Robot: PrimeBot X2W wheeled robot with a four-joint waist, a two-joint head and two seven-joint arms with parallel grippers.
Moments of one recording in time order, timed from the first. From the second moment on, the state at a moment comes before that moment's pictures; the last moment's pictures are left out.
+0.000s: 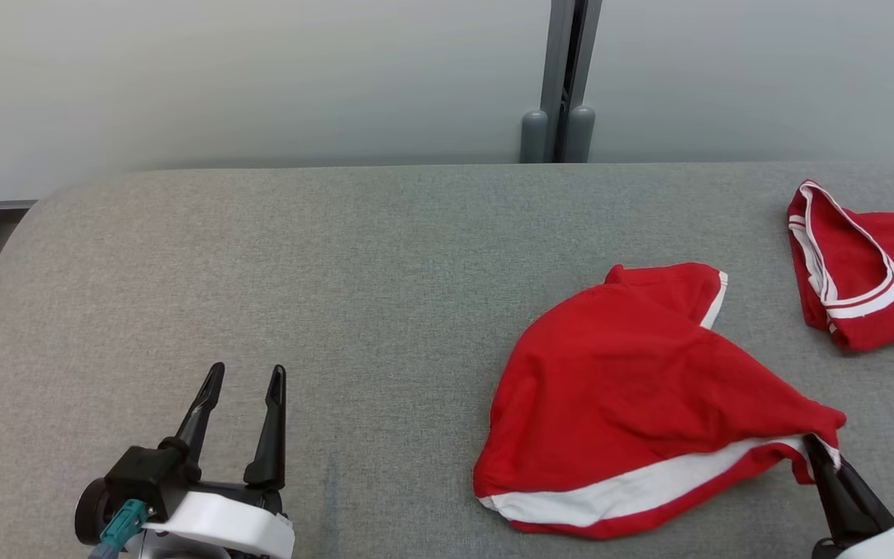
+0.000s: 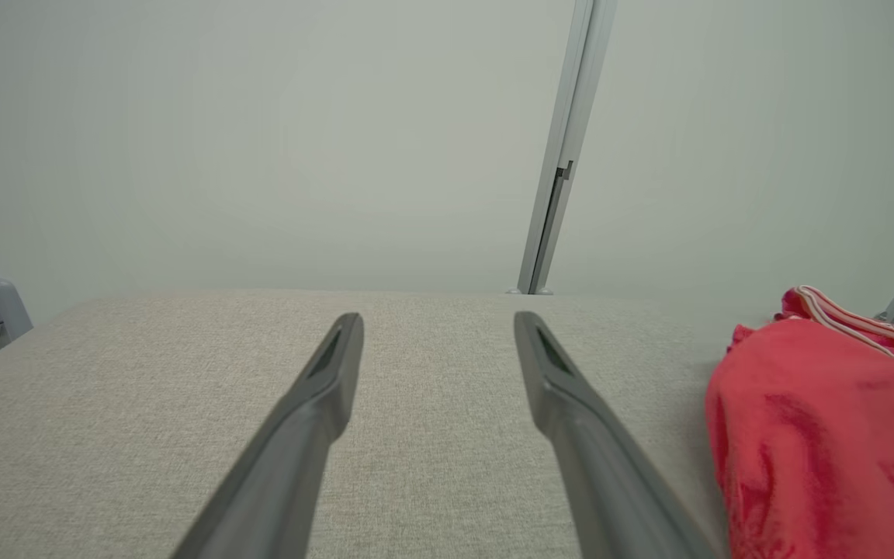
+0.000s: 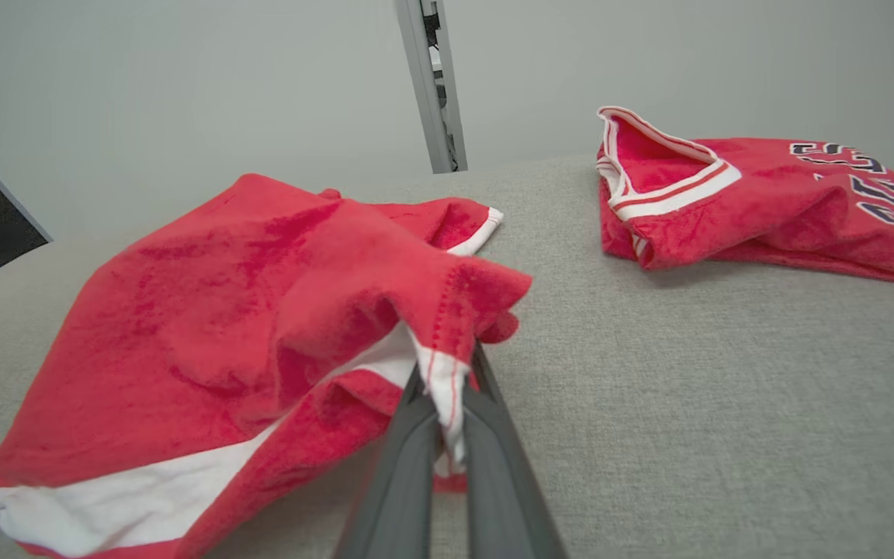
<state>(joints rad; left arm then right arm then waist) -0.04 0.05 -0.08 0.22 -0.22 -0.08 -0.26 0.06 -0.30 0.12 0.25 0.50 0.13 -0.18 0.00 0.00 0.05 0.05</state>
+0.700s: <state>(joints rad) 0.01 0.05 -0.01 0.20 -0.21 -0.09 -0.26 0.06 -0.20 0.01 0.08 0.39 0.13 -0.26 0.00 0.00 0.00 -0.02</state>
